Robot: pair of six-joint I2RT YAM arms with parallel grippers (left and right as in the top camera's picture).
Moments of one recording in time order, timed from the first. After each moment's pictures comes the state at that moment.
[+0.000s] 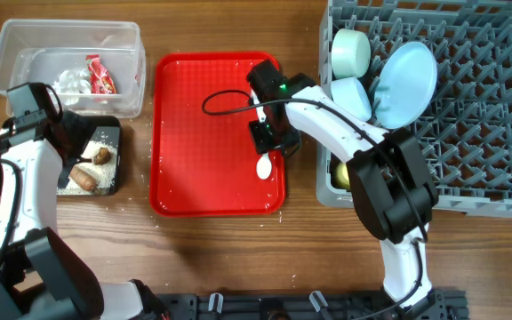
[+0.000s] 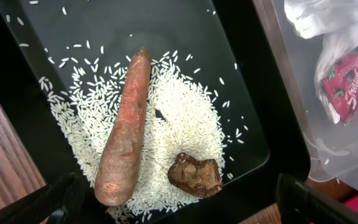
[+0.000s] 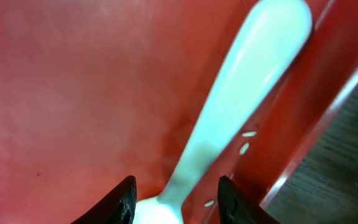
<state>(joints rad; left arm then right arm) 0.38 1.58 1.09 -0.70 -0.14 -0.75 0.56 2.16 1.62 -0.93 -0.18 0.25</state>
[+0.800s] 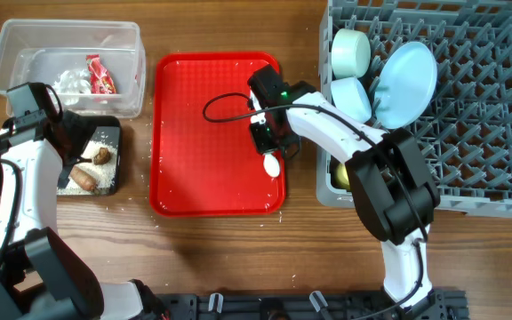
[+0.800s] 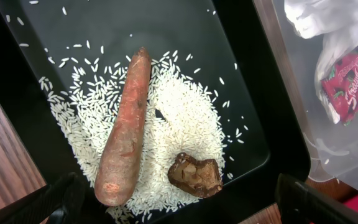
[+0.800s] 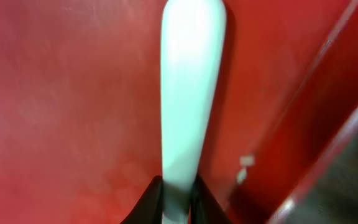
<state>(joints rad) 0.38 1.58 1.09 -0.70 -0.14 -0.75 0.56 2.15 1.55 -0.83 -0.15 0.20</state>
